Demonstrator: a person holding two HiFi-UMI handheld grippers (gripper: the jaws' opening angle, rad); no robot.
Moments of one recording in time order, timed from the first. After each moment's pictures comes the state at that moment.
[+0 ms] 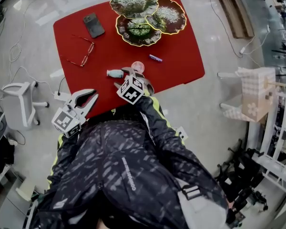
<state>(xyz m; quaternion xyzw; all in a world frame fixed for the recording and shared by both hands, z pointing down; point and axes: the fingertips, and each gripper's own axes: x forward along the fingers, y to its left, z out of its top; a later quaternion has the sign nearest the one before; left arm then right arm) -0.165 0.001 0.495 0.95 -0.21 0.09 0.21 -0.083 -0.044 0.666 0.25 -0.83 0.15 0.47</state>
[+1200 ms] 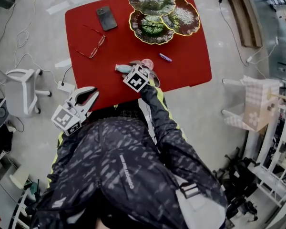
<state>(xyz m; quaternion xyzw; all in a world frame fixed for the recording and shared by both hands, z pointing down) -0.194 0.016 0.494 0.94 -0.25 0.09 0.22 -0.081 -0.053 0.704 0.21 -0.81 0.19 0.52</state>
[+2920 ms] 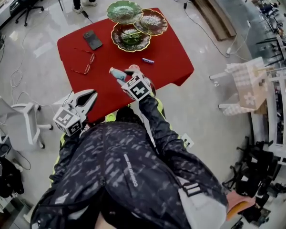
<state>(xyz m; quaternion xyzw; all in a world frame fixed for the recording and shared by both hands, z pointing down) -0.197 0.037 0.443 0.97 -0.19 0.04 0.16 -0.084 -0.026 0.551 0.39 -0.82 0.19 0.37</state>
